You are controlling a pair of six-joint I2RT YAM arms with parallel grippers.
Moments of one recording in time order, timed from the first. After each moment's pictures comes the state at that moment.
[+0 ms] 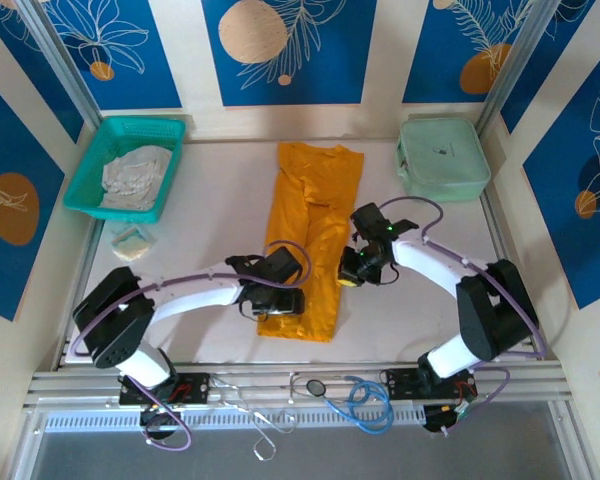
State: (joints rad) left arm -0.96 1.58 0.95 -0.59 0.10 -0.87; right arm 0.46 1.49 0.93 -0.75 -0.36 0.75
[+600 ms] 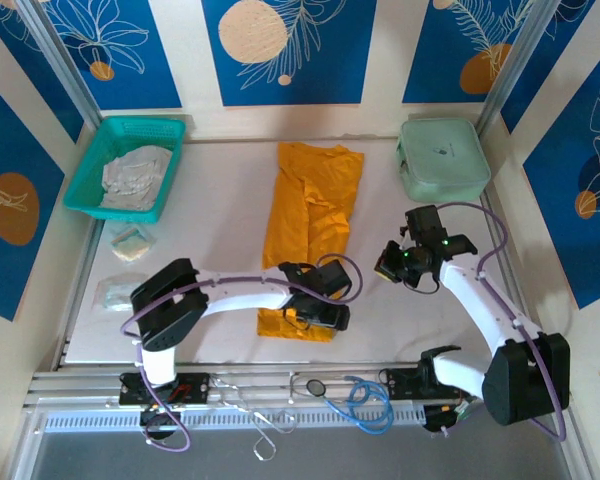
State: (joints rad) left arm -1.15 1.87 1.24 -0.59 0.14 -0.83; right arm 0.20 1.13 0.82 -0.85 -0.35 0.71
